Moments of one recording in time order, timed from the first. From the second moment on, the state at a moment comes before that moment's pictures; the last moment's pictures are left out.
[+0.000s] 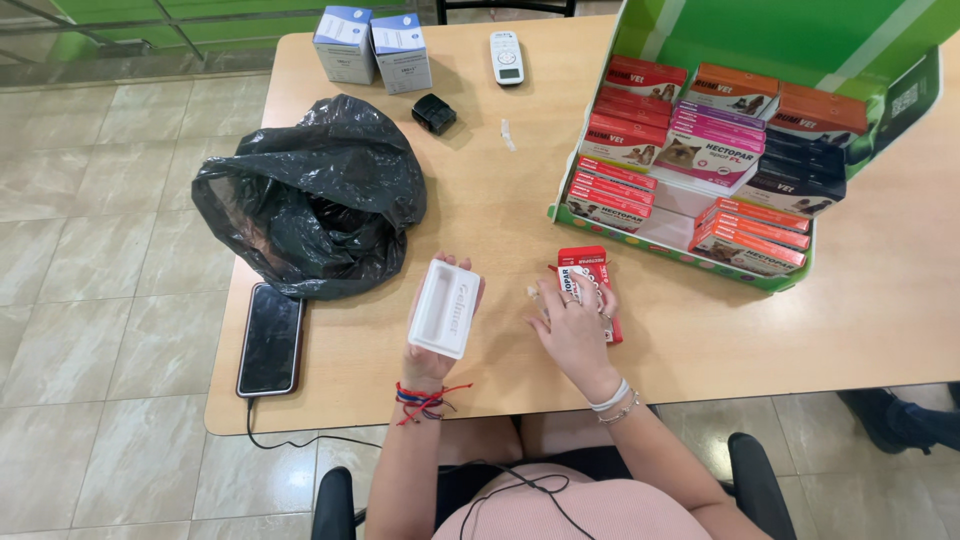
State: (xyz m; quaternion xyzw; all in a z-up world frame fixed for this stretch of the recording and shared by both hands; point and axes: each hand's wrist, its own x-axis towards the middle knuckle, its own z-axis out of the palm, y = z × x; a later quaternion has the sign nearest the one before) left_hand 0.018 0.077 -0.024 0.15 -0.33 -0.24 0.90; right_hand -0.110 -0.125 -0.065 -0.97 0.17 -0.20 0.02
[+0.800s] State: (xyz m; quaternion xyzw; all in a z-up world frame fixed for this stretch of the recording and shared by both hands) left_hand -0.029 0.065 -0.016 0.34 -0.38 -0.15 0.85; right_hand -0.119 -0.093 0.075 -0.88 0.10 -0.34 0.33
